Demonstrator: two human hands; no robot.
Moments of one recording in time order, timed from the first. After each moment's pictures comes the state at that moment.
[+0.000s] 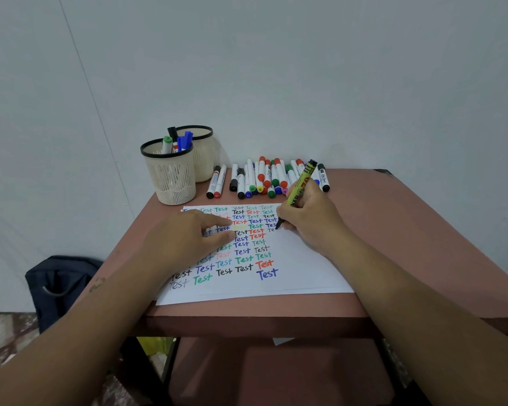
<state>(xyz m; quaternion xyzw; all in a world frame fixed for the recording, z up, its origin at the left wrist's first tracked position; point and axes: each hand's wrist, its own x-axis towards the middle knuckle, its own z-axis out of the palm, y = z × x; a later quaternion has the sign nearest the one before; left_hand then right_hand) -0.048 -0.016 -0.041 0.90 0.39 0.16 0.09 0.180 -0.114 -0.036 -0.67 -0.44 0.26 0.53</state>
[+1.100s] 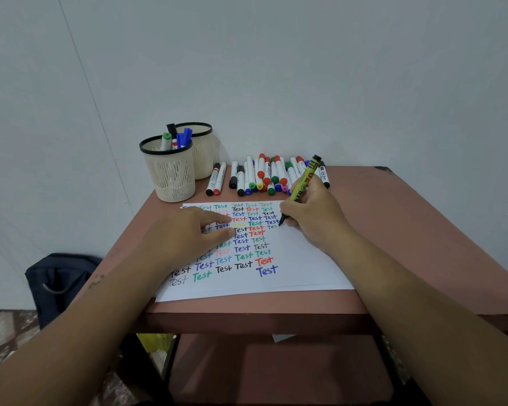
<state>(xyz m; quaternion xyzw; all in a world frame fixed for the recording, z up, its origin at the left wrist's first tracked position) -0.048 -0.015 -0.043 0.90 0.39 0.17 0.10 0.187 -0.111 -0.041 -0.68 -0.43 0.23 0.54</state>
